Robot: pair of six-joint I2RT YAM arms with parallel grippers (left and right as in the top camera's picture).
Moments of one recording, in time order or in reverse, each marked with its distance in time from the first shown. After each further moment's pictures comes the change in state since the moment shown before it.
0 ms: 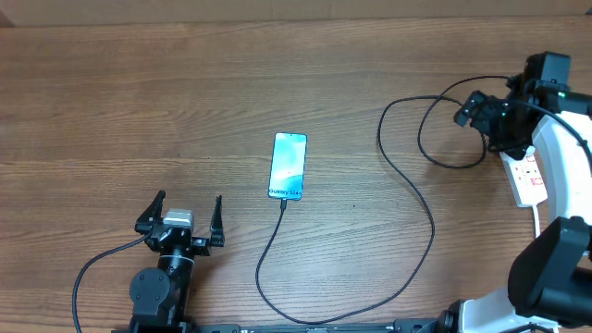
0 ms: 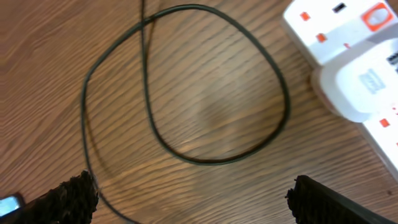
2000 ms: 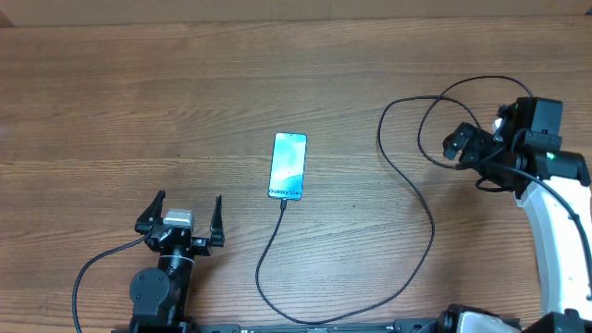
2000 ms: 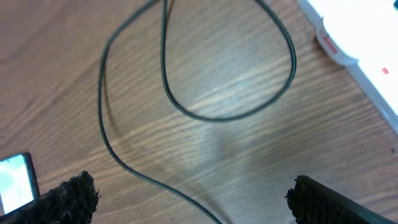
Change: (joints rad) left arm 0.000 0.000 0.000 0.000 0.000 0.000; right arm 0.042 -0.361 -0.355 0.149 0.001 0.000
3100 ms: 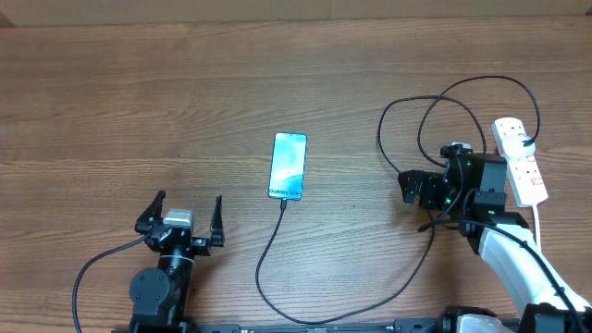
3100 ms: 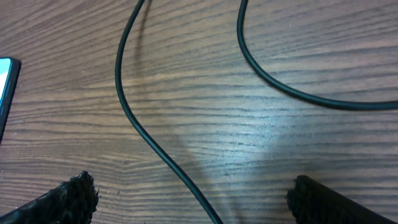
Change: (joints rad) left arm 0.000 0.000 0.000 0.000 0.000 0.000; right arm 0.108 -0.051 -0.542 0.625 -0.159 -0.202
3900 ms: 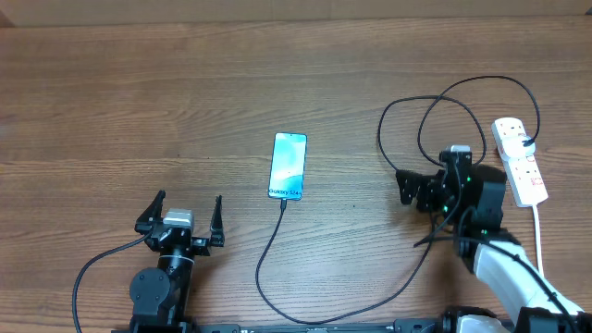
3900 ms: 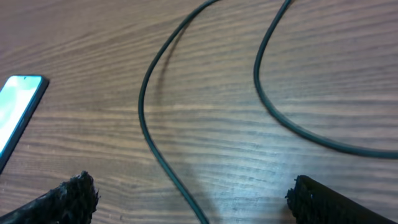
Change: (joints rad) left arm 0.000 0.000 0.000 0.000 0.000 0.000; right arm 0.000 -0.030 -0.179 0.373 -0.041 -0.029
